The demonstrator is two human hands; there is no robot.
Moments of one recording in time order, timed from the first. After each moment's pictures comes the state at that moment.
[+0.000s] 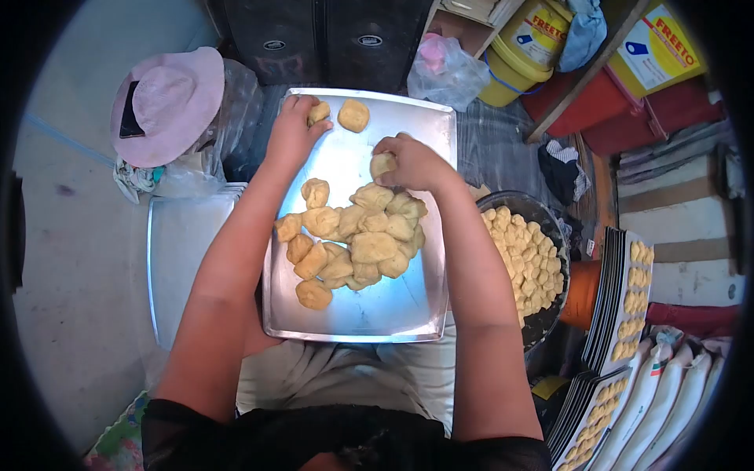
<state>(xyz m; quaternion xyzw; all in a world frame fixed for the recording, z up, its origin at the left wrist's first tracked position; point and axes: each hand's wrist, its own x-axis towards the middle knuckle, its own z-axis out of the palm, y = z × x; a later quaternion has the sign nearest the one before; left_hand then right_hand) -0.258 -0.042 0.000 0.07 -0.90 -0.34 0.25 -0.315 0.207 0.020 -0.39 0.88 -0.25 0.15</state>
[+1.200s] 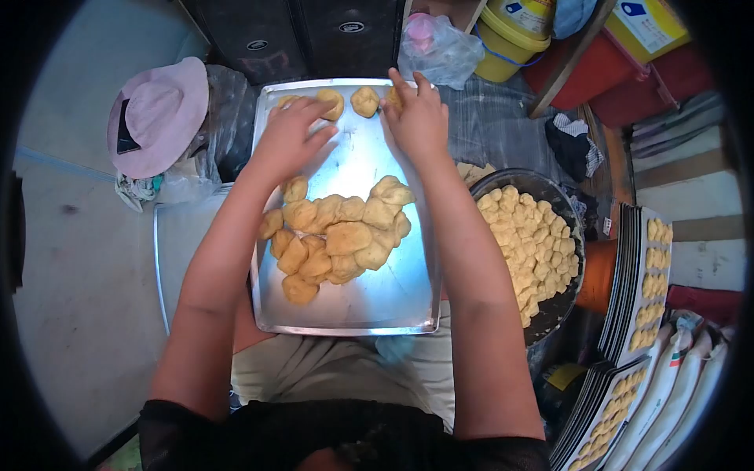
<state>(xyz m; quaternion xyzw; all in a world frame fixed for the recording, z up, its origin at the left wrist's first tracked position) -0.239 0.009 0.041 -0.10 -0.95 -0.21 0.19 -0.333 0.214 0.002 -0.19 0.91 -0.26 -0.26</state>
